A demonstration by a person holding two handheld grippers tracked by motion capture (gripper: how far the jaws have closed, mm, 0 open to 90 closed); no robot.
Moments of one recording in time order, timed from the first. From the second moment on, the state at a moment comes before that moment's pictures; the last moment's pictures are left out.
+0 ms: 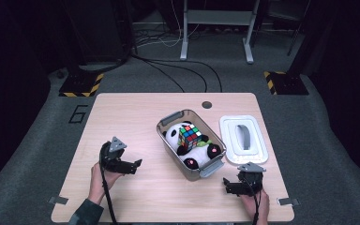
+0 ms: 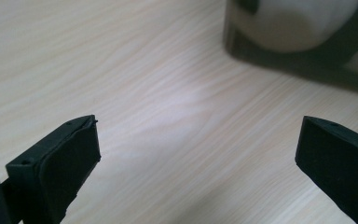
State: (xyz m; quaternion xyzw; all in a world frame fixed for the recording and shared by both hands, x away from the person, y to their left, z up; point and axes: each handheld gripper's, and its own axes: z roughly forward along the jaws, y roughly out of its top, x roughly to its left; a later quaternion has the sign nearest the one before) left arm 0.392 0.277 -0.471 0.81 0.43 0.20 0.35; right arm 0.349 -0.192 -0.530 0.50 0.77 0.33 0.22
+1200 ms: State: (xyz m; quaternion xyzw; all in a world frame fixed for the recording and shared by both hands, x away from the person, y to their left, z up) left arm 0.391 0.309 -0.532 0.78 0.49 0.21 0.33; right arm 0.354 -0.194 -0.528 0.51 0.77 0.32 0.21
